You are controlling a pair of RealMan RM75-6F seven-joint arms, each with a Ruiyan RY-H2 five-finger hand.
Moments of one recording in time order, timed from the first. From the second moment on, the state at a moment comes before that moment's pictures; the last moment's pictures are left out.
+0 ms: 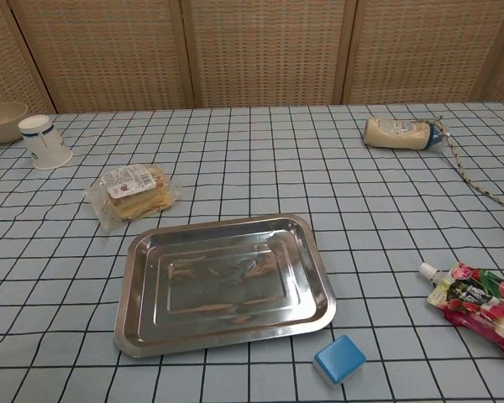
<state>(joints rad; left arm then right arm) -0.05 -1.17 -0.03 -1.66 1.45 1.50 0.25 0.12 -1.18 0.04 -1.59 -1.57 1.47 0.02</state>
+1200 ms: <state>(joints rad) -0.23 -1.19 -0.13 -1.71 1.35 1.29 0.43 0.12 -1.16 0.05 -1.58 -1.55 1.46 0.08</state>
